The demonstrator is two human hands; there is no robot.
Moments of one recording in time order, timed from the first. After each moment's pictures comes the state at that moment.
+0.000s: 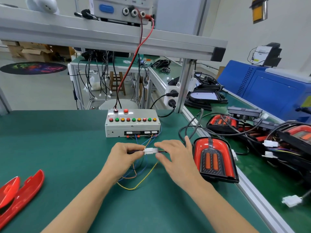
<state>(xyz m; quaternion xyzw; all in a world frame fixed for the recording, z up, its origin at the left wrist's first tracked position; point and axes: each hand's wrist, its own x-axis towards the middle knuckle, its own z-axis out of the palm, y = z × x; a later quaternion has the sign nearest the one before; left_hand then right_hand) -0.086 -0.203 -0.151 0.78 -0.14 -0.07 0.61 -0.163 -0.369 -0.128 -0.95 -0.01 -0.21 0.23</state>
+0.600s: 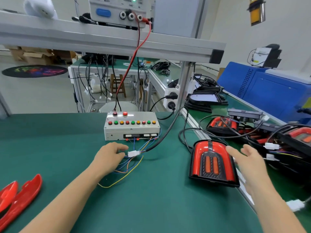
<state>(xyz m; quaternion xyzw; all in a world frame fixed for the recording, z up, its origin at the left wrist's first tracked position) -0.058 -0.183 -0.145 0.93 -0.13 -0.06 0.34 -0.208 -0.499 -0.118 -0.70 0.39 -0.25 0.55</state>
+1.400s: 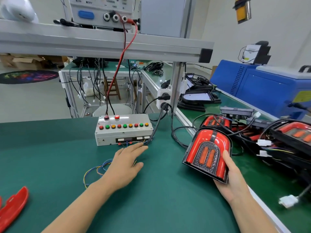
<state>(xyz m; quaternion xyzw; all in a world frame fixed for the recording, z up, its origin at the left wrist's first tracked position) -0.073 -0.225 -0.156 0.89 -0.35 0.02 0.27 -0.199 -0.498 -0.170 -0.39 0.22 -0.21 0.87</state>
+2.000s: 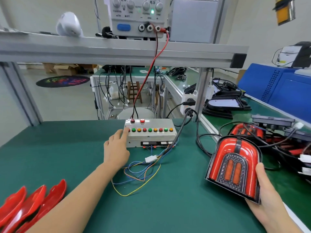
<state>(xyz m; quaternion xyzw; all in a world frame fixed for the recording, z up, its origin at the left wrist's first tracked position) -0.006 -0.167 -0.156 0.97 -0.09 0.12 0.17 -0.196 -0.500 -0.179 -0.46 0.22 -0.18 0.84</state>
